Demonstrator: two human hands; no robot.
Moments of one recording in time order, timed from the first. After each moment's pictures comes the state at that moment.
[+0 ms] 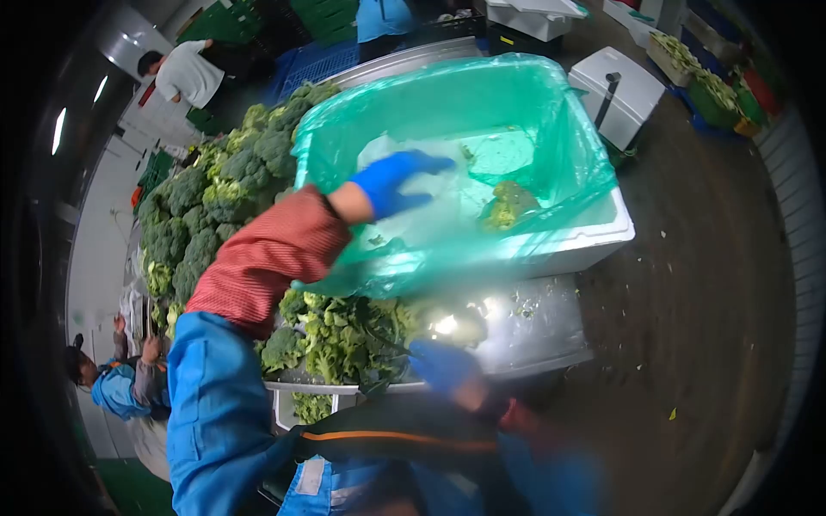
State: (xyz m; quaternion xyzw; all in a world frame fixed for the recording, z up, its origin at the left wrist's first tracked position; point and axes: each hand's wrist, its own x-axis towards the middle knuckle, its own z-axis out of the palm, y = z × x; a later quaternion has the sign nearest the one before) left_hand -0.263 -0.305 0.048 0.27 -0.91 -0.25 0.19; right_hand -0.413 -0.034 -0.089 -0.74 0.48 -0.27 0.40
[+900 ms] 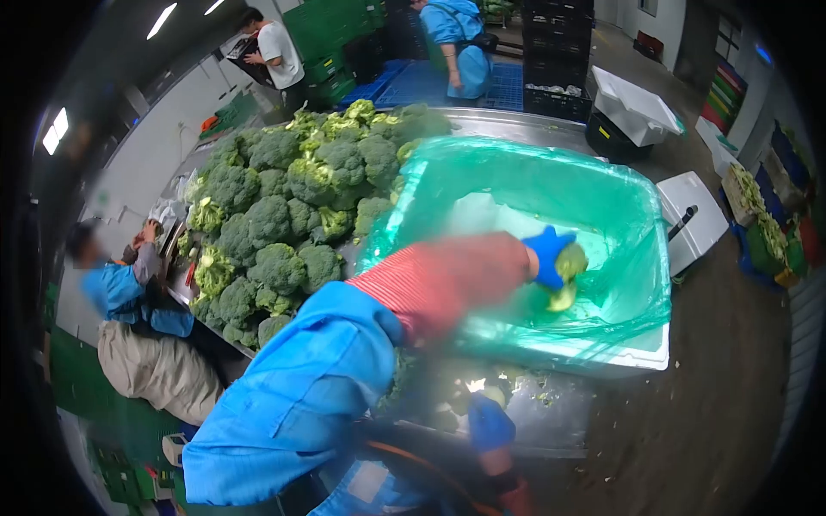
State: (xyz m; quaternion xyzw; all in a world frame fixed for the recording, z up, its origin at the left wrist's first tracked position) left_hand -0.345 -0.358 -0.011 0.48 -0.83 -0.26 0.06; right_hand -0.434 -0.036 -0.090 -0.69 0.54 -0.35 0.33
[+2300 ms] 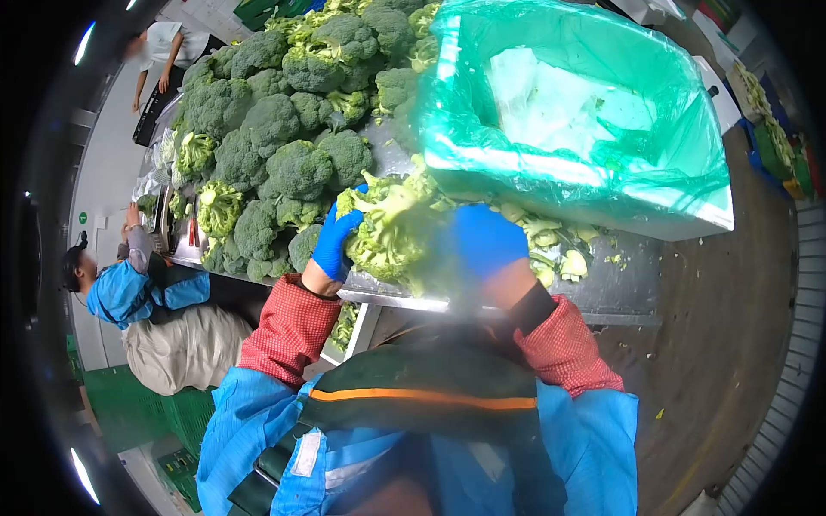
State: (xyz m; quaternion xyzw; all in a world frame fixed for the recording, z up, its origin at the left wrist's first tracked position) left_hand -0.012 -0.034 -0.007 0.47 -0.27 -0.62 0.56; right_hand -0.263 -0.077 -0.013 -0.86 0.40 -0.27 0.13
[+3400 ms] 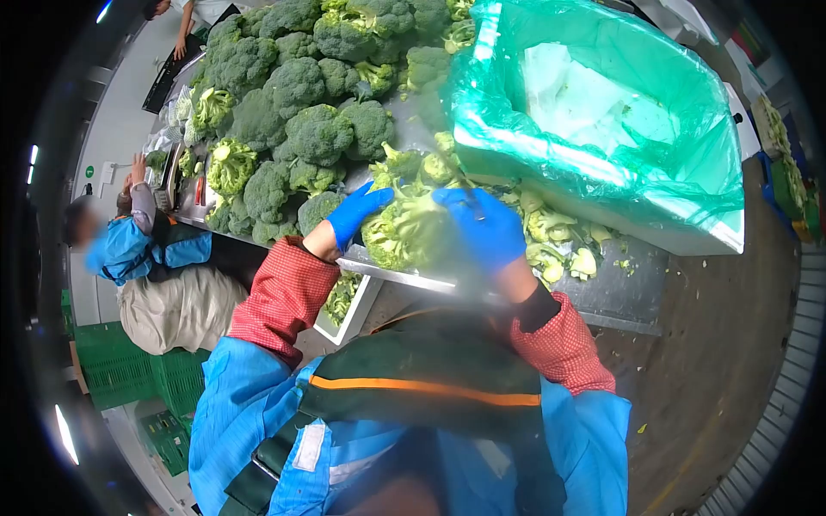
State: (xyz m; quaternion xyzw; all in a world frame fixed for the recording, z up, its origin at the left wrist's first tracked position) left_hand 0.016 -0.032 -0.045 0.61 -0.34 -0.62 0.36; right_hand -0.234 -0.068 -0.019 -0.63 0.39 -0.37 0.56
